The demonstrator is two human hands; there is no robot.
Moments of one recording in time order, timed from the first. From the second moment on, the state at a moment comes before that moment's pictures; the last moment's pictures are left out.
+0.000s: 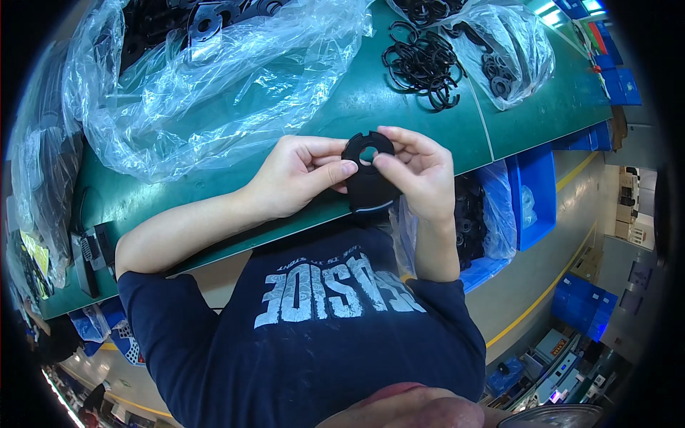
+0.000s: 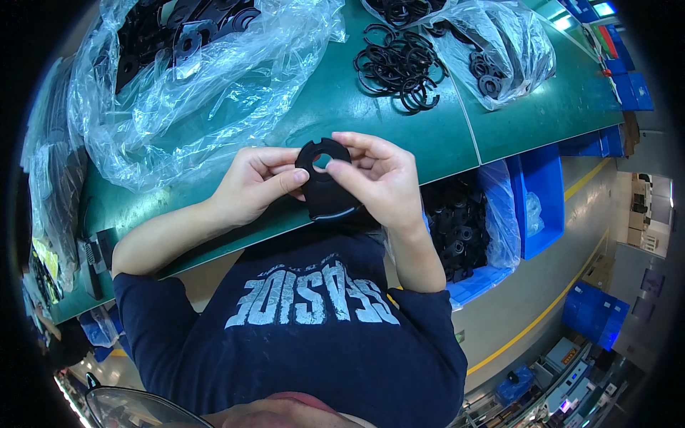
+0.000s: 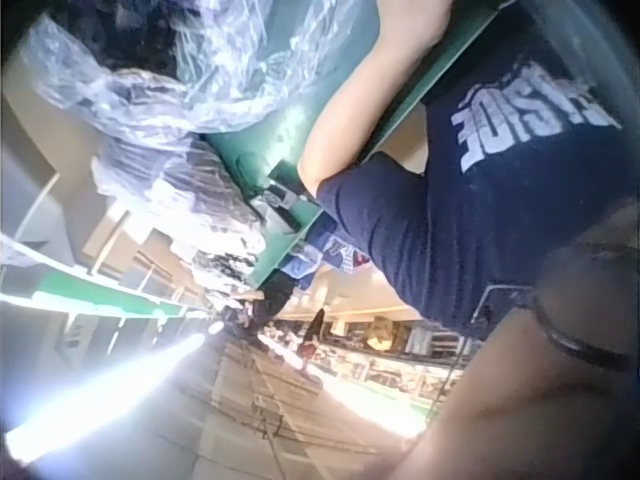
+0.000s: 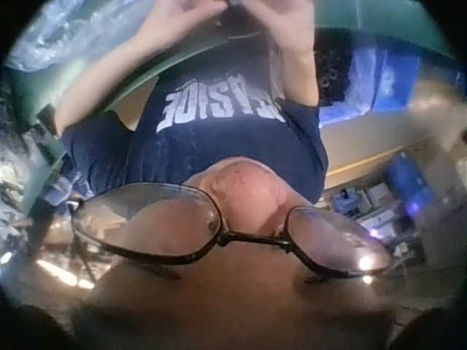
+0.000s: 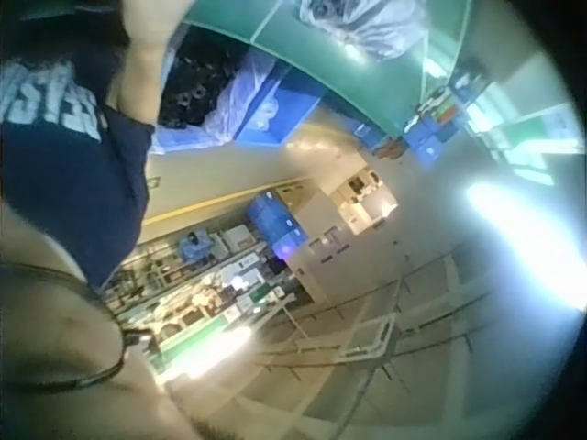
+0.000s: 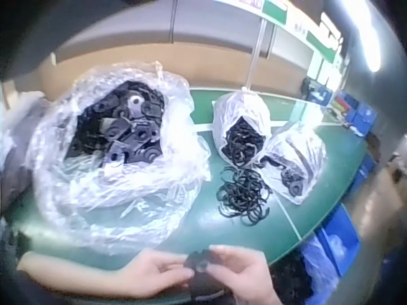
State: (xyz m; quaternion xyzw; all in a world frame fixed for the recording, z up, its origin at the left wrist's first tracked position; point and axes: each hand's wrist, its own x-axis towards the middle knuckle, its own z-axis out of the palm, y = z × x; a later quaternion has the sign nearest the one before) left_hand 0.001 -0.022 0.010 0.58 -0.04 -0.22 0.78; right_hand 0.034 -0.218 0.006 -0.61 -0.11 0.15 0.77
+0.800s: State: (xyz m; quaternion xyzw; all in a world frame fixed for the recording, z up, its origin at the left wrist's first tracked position) left_hand 0.005 -0.018 0.010 0.58 -0.06 -0.22 0.78; right_hand 0.035 -0.216 0.004 -0.63 -0.11 0.09 0.77
